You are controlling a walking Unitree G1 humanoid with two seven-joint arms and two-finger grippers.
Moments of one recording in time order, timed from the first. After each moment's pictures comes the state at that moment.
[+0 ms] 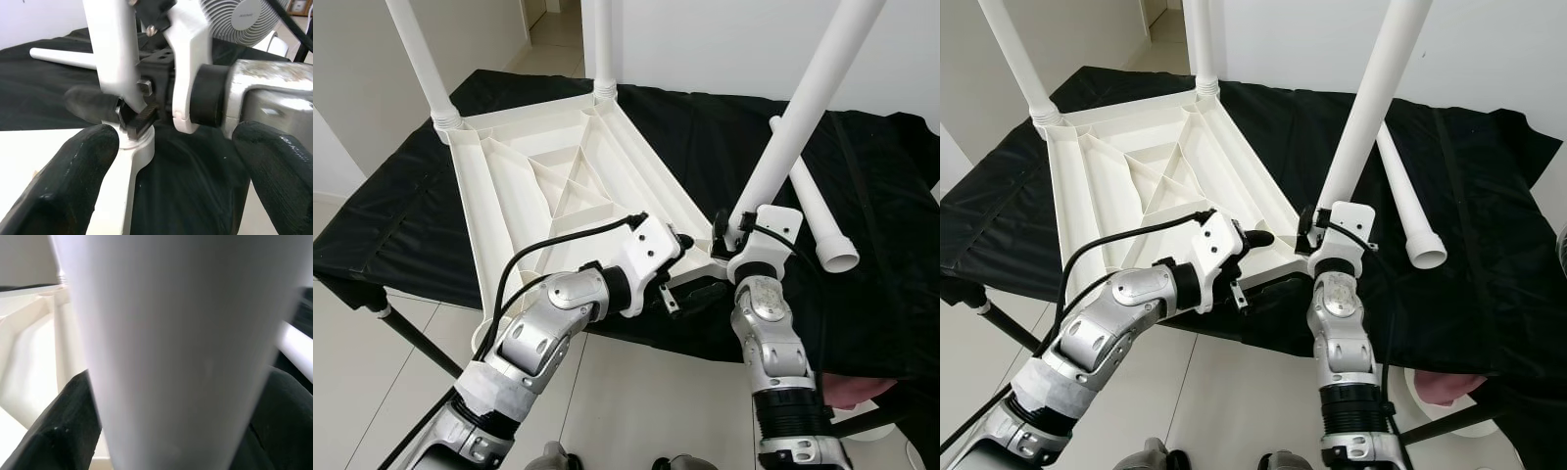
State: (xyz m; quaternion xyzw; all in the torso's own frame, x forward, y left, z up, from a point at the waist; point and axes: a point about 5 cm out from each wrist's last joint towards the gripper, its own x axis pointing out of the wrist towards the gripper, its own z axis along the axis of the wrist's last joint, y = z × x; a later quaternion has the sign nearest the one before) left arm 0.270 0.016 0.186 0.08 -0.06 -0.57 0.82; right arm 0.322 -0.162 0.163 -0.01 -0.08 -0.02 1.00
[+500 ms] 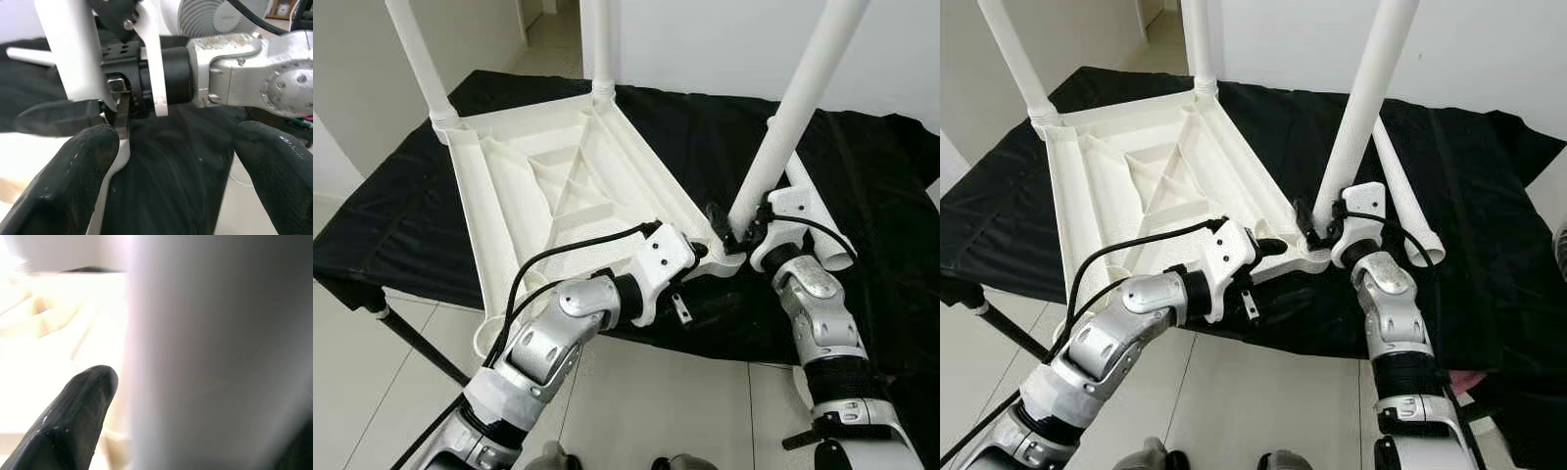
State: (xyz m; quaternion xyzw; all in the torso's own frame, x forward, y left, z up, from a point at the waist) left arm 0.259 0.006 0.178 0.07 -0.05 -0.58 0.81; right arm 0.336 -0.181 0.162 -0.07 -0.06 0.21 0.97
